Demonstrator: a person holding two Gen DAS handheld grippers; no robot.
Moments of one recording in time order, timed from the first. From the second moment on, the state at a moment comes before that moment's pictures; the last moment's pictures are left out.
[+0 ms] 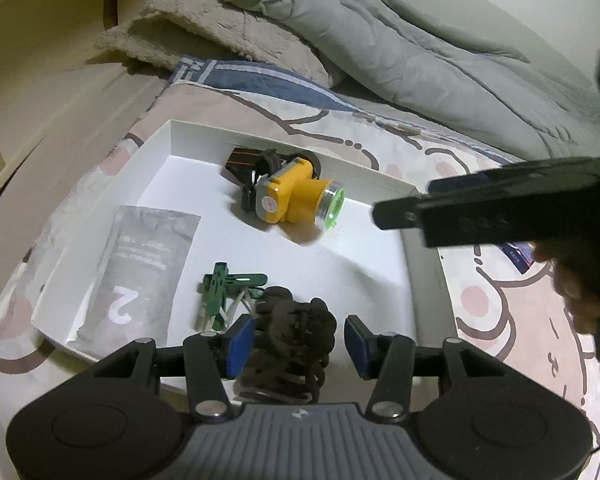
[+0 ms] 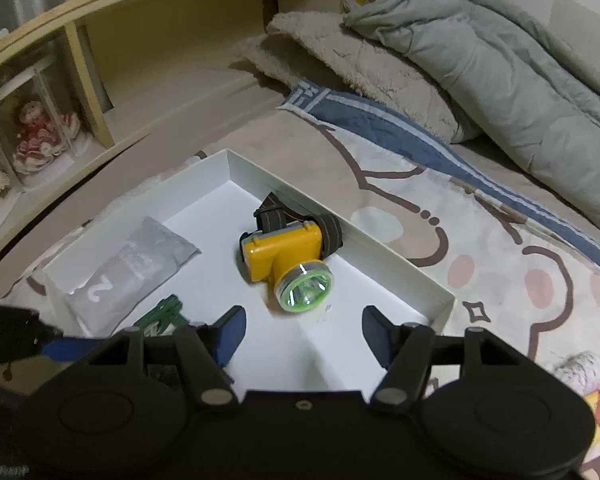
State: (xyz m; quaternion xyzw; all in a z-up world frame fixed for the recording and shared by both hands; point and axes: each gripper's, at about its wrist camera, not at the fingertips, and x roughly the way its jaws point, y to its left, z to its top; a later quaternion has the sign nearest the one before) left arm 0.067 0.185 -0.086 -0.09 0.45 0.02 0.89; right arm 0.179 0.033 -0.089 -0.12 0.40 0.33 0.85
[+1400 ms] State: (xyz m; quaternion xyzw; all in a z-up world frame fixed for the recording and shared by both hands) left arm 0.015 0.175 -0.044 -0.04 0.41 0.05 0.91; right arm 0.092 -0.094 -0.060 -0.07 0.36 0.27 0.89
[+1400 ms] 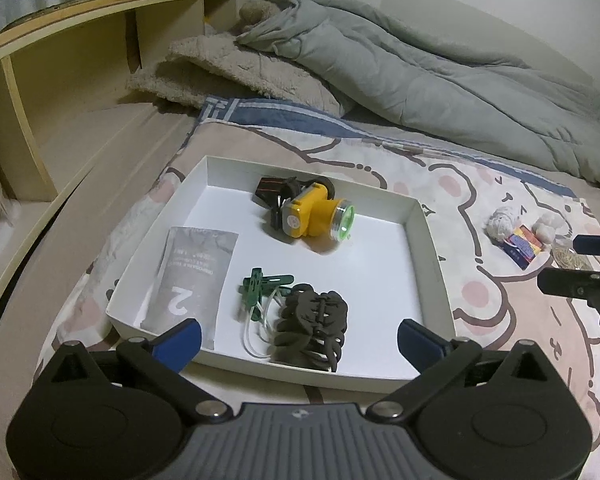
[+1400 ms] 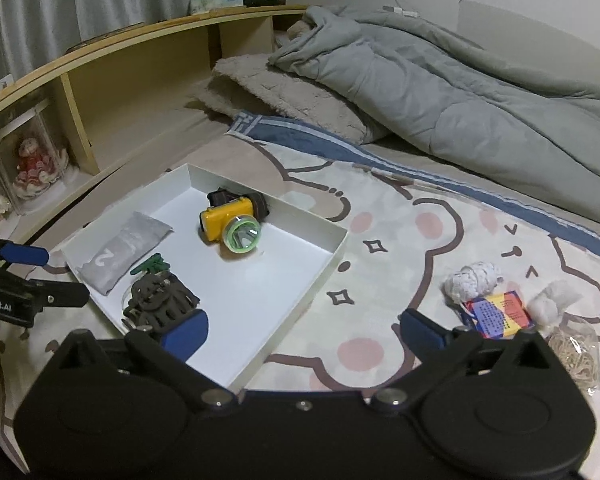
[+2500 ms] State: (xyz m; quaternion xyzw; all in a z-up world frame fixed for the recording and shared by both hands) left arm 0.054 0.111 -0.035 -0.04 0.39 0.03 0.92; right arm 0.098 -0.189 -0.047 -0.03 0.36 0.18 0.92
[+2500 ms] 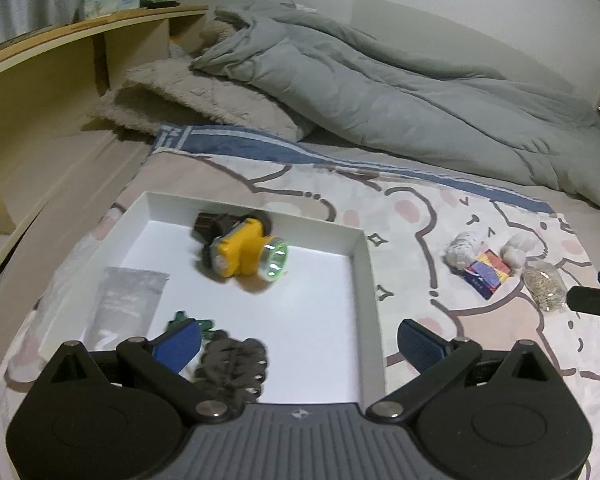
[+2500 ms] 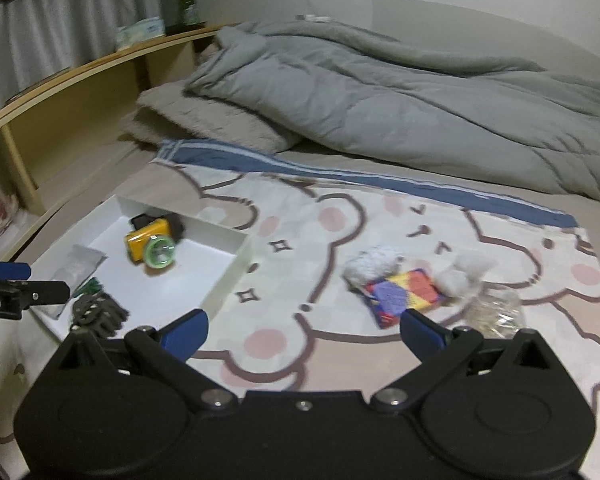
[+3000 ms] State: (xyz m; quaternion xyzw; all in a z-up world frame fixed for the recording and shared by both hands) left arm 0.081 0.039 -0.035 -0.02 0.37 -0.02 0.93; right arm 0.106 -0.275 -0.052 0.02 0.36 0.09 0.93
